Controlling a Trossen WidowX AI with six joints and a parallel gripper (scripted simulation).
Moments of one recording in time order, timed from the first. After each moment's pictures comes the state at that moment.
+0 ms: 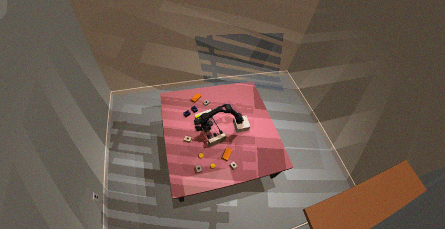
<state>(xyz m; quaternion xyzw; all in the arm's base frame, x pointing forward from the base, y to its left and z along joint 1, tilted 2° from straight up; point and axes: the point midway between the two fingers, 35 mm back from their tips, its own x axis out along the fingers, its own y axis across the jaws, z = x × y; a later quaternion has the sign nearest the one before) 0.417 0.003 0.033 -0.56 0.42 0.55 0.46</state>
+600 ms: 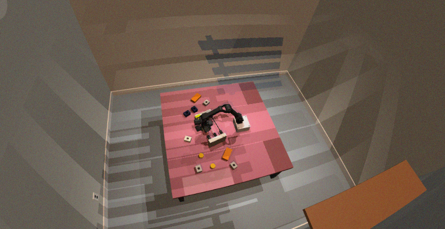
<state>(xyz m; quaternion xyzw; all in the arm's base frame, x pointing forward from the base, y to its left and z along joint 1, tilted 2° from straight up) 0.417 0.003 0.033 -0.56 0.42 0.55 0.46</state>
